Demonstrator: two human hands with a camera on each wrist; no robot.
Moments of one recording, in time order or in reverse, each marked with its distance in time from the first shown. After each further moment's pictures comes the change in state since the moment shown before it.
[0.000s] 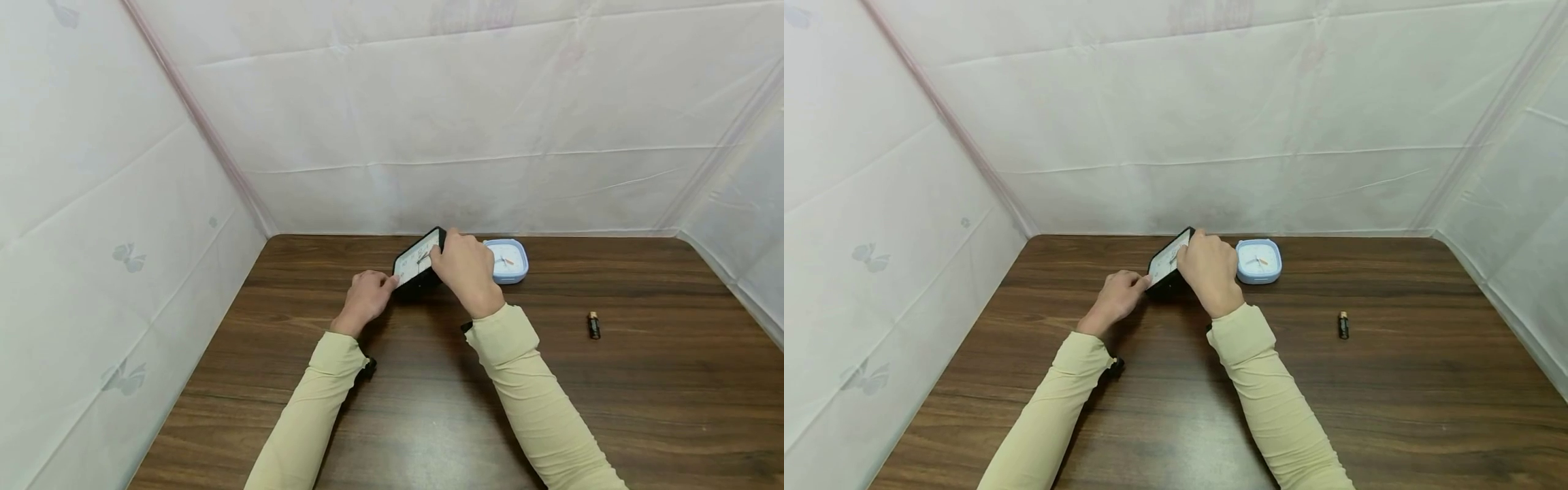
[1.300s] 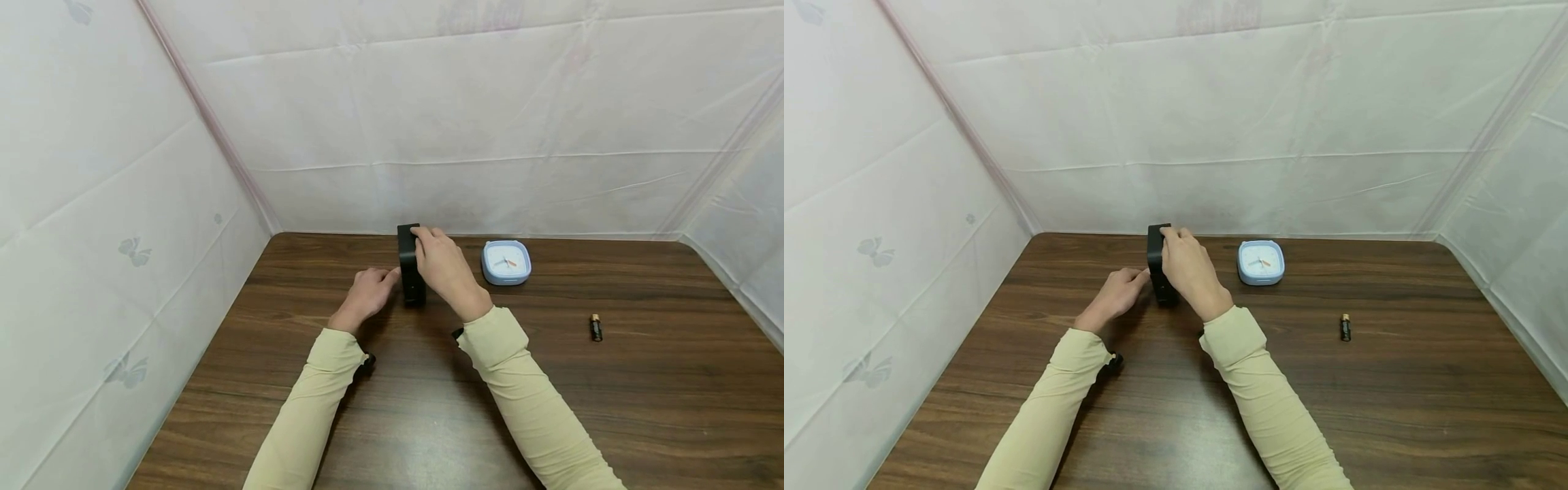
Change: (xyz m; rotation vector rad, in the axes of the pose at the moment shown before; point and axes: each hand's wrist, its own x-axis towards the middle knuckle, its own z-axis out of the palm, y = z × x) left_hand 0.004 0.004 -0.006 -0.115 -0.037 0.032; right_hand 0.007 -0.012 0.016 0.219 -0.053 -0.233
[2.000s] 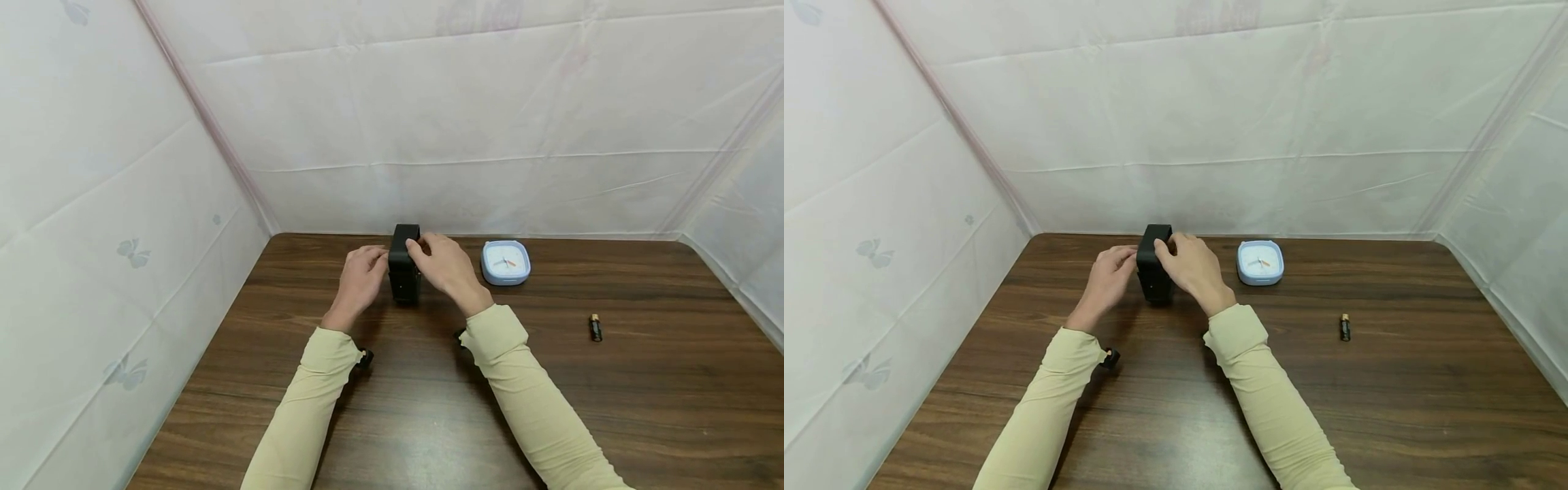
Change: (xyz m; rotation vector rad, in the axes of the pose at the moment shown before) left_hand -0.007 0.011 -0.021 -0.115 0.261 0.202; right_hand 0.006 0.022 0.012 0.137 -0.075 0.125
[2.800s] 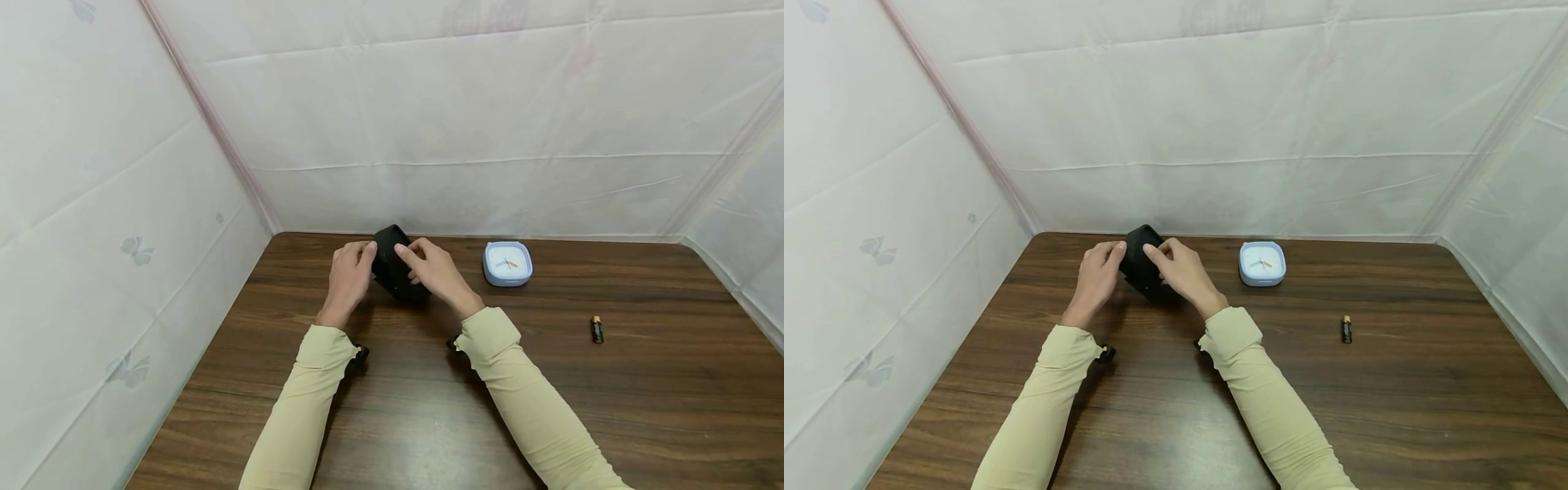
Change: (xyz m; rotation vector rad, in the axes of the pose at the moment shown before) left_hand 0.002 -0.007 -0.006 -0.021 0.119 -0.099; right_hand -0.002 0.006 0.019 0.401 -0.110 0.036
